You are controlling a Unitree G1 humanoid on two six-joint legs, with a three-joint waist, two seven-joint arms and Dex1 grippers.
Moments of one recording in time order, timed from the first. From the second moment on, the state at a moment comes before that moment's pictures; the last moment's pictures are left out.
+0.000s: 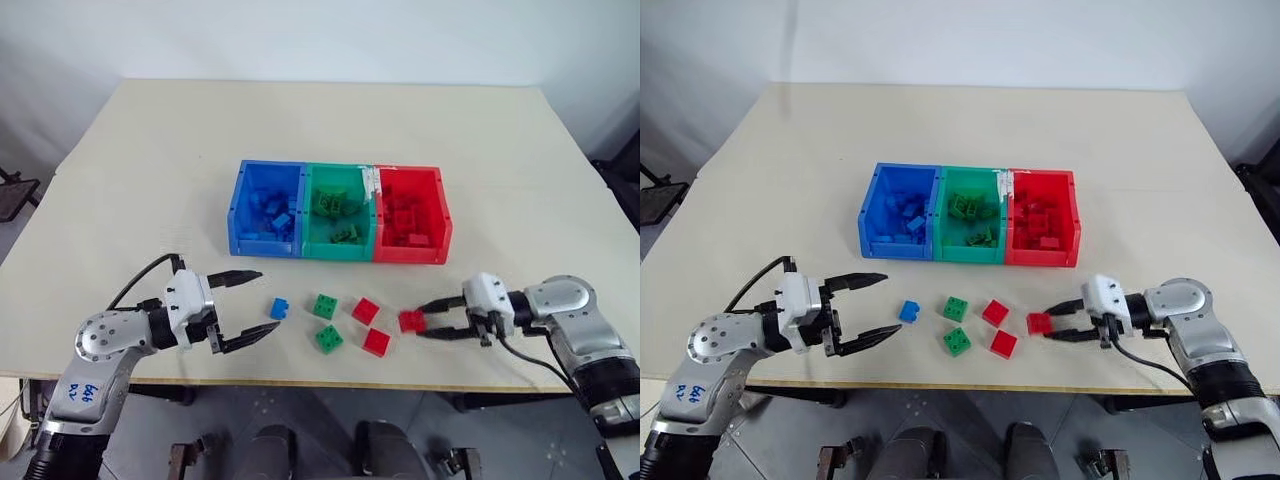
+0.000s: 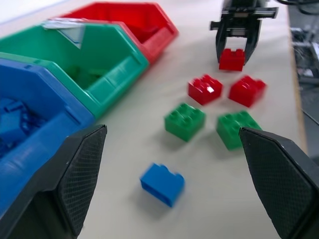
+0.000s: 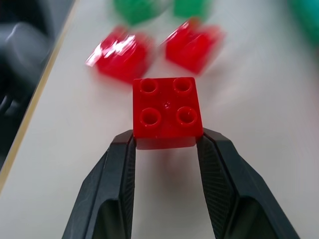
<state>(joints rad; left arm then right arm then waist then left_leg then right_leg) -0.06 0.63 0.12 -0.27 -0.44 0.12 -0.94 -0.41 -0.81 0.11 0.31 0.44 -0.10 1.41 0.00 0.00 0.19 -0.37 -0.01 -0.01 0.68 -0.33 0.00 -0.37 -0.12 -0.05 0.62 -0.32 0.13</state>
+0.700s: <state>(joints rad) -0.13 0.66 0.14 -0.29 -0.50 0.26 -0.93 -0.59 -0.73 -0.09 0.26 0.37 0.17 1.01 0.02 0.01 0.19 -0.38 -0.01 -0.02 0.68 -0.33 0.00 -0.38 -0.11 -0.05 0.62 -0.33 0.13</state>
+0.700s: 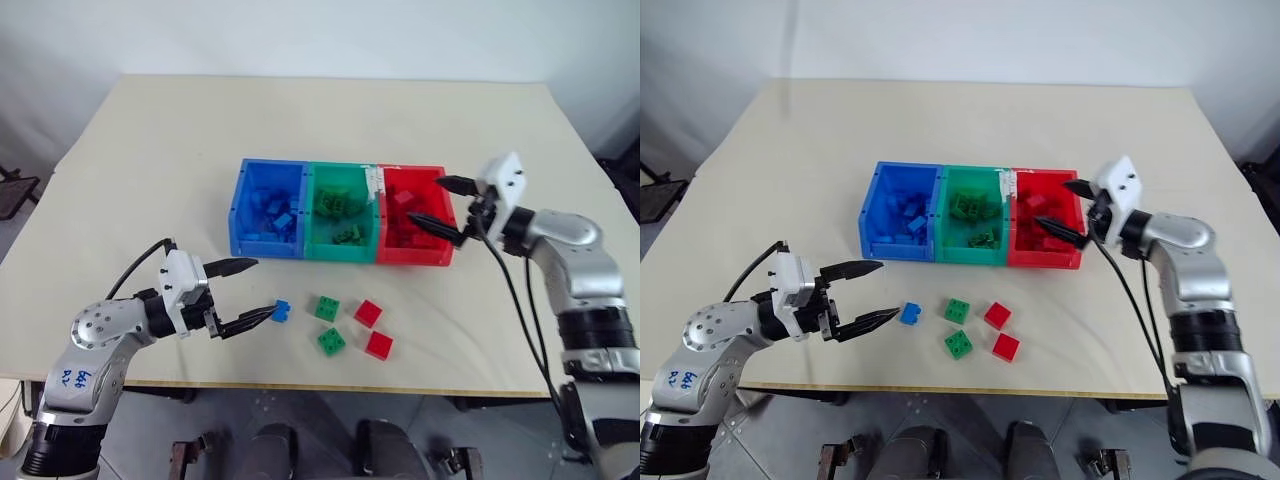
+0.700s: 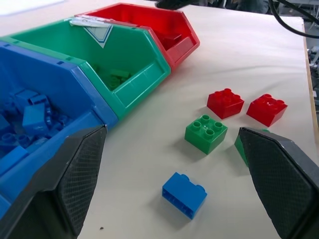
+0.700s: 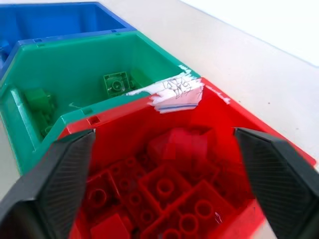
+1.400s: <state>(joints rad) -0.16 0.67 0.06 -0.18 -0.46 0.16 -1.09 -0.11 -0.89 -0.13 -0.05 0.46 0.07 1.36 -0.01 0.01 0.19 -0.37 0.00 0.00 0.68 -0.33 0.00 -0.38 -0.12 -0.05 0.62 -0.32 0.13</state>
